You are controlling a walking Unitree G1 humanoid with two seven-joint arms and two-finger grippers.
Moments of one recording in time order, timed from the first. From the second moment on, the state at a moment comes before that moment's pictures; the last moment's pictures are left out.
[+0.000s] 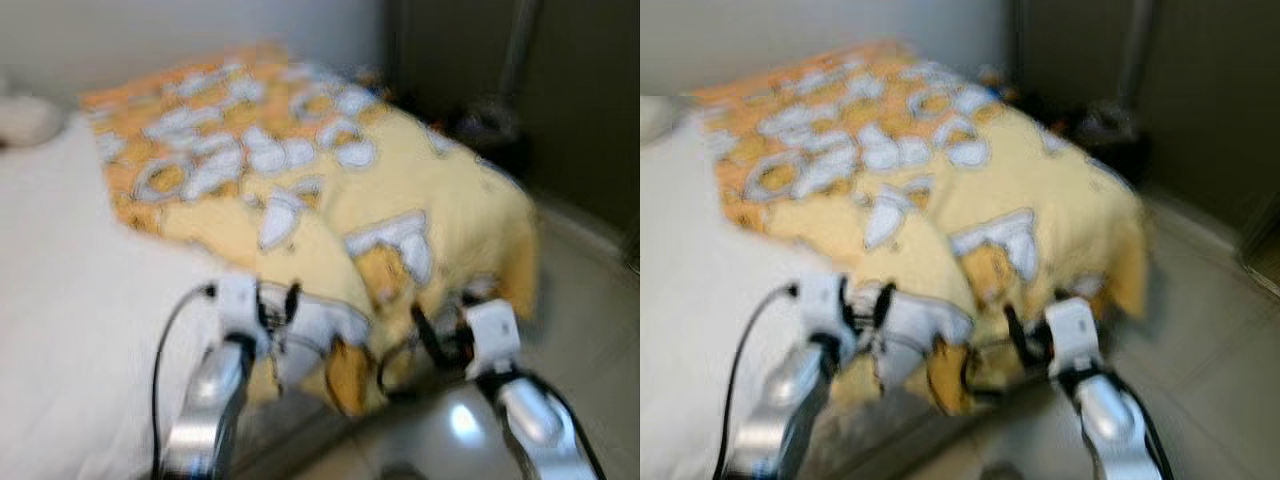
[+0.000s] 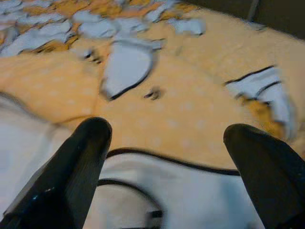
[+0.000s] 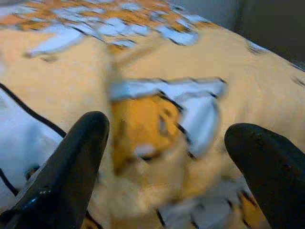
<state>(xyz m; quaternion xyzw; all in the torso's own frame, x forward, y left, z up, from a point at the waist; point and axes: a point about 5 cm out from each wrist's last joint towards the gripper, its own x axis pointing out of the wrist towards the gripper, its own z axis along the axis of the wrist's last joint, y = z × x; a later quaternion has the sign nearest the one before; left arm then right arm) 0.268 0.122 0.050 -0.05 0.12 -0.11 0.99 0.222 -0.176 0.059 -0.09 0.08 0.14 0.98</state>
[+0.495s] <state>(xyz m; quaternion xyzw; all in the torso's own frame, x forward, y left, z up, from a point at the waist) 0.258 0.119 0.005 -0.09 0.22 -0.19 0.95 0.181 -0.169 0.047 -0.07 0.12 0.18 0.97</state>
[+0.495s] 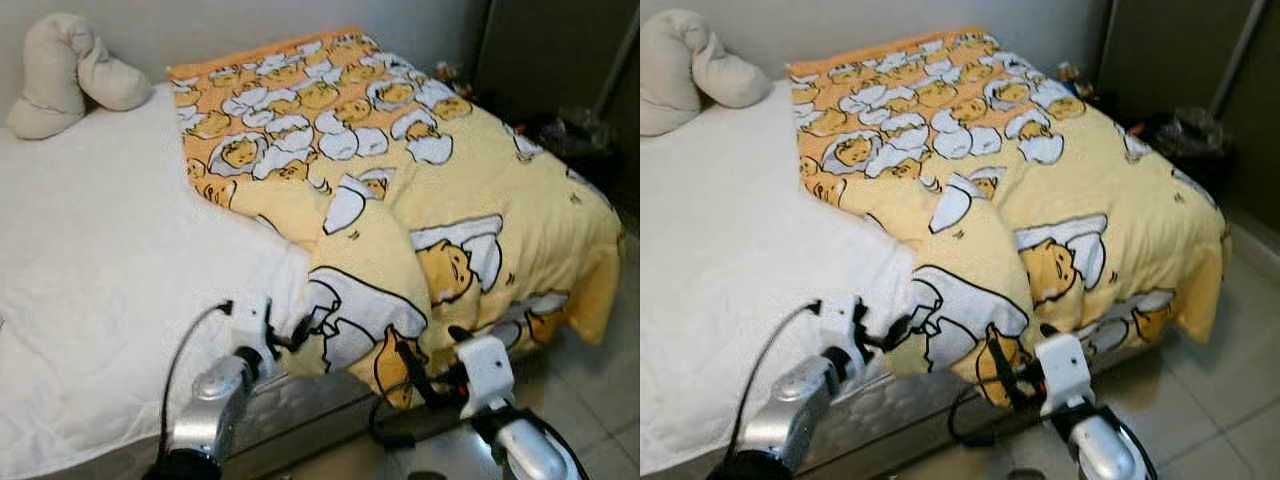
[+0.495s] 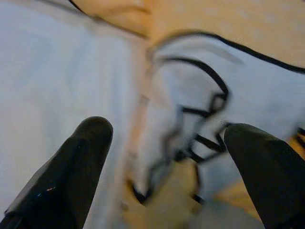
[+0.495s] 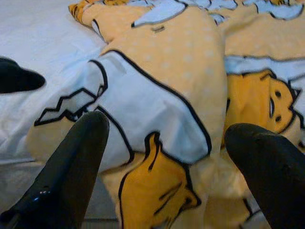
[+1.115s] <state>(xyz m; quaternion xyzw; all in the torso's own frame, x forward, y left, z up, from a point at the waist) 0.286 0.129 0.009 -0.04 0.19 -0.15 0.97 0.160 -0.164 0.057 -0.08 0.14 0.22 0.96</state>
